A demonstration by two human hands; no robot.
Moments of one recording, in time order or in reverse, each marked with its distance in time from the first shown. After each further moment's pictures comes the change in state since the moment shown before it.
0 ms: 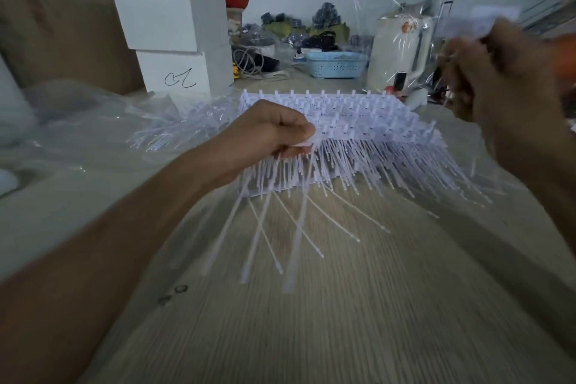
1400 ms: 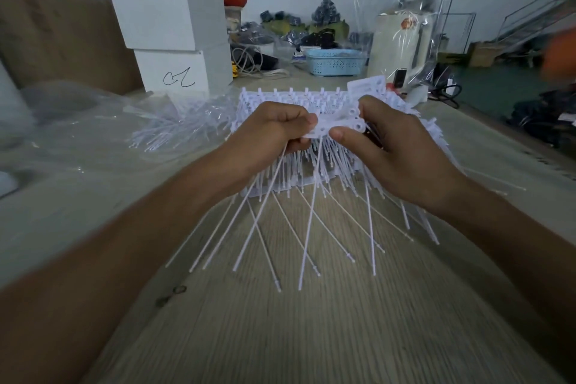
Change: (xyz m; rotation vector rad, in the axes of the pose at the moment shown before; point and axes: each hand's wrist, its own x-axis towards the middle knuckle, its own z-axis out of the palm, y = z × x) left_hand 0.006 -0.001 0.017 -0.098 0.147 -0.016; right_hand -0.048 -0.005 0.063 -0.273 -0.360 -0.171
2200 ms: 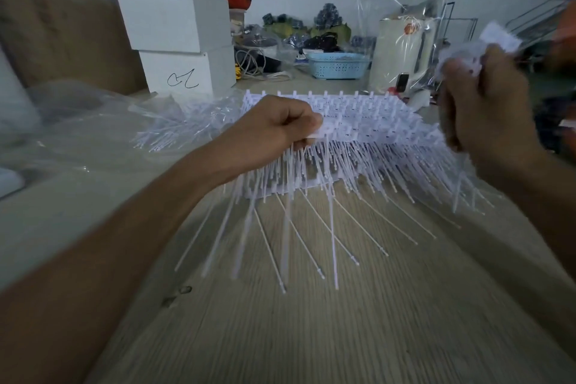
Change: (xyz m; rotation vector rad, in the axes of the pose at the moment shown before) left_hand 0.000 0.006 -0.019 0.282 -0.109 0.092; right_hand 0.014 0.031 -0.056 0.270 0.357 0.331
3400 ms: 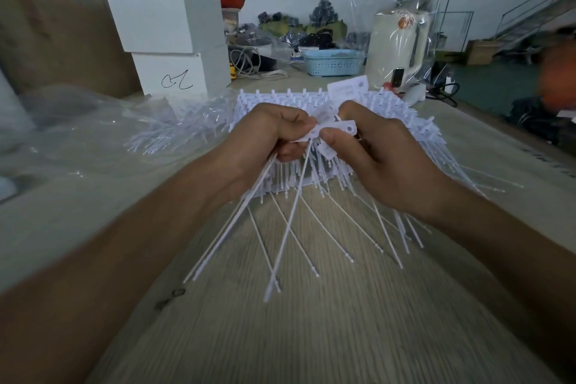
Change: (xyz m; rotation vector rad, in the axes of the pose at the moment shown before) left_hand -0.005 0.010 0.020 -0.486 0.082 -0.137; right_hand -0.052 -0.019 0.058 -0.183 -0.420 -0.393
